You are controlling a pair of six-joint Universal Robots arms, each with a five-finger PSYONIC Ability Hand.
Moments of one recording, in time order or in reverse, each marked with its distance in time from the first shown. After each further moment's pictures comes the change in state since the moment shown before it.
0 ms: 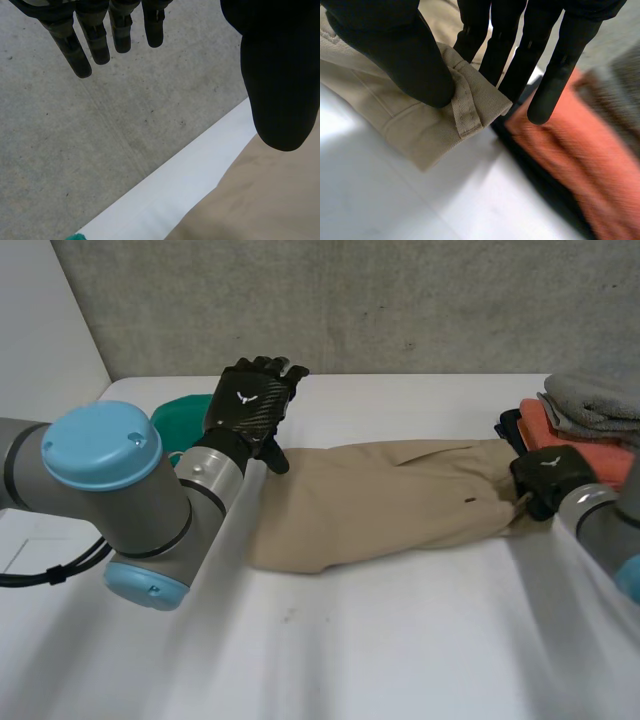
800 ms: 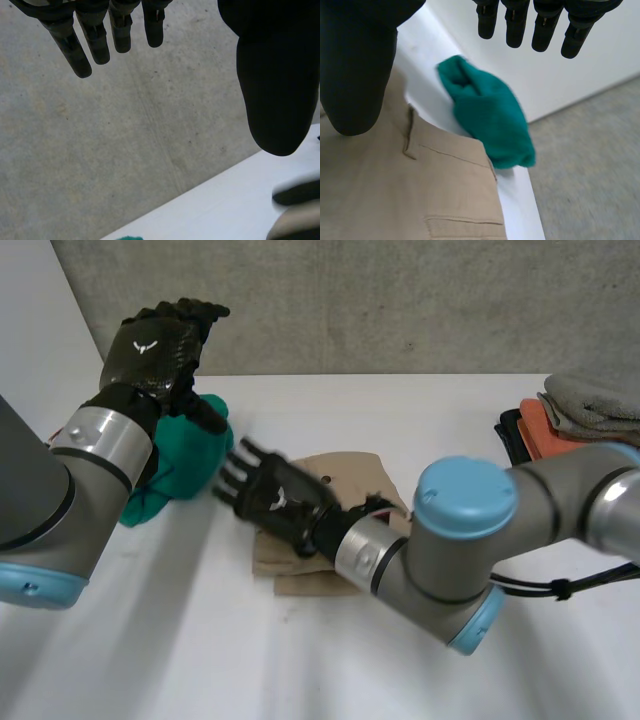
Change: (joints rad) left arm 0.149 0.313 -0.154 -0.073 0.014 -0.181; right arm 0.599 0.096 -0.165 -0.224 -0.366 -0.200; left_hand 0.000 0.000 0.000 0.000 0.000; right_hand -0.846 -0.959 -0.950 -0.981 -0.929
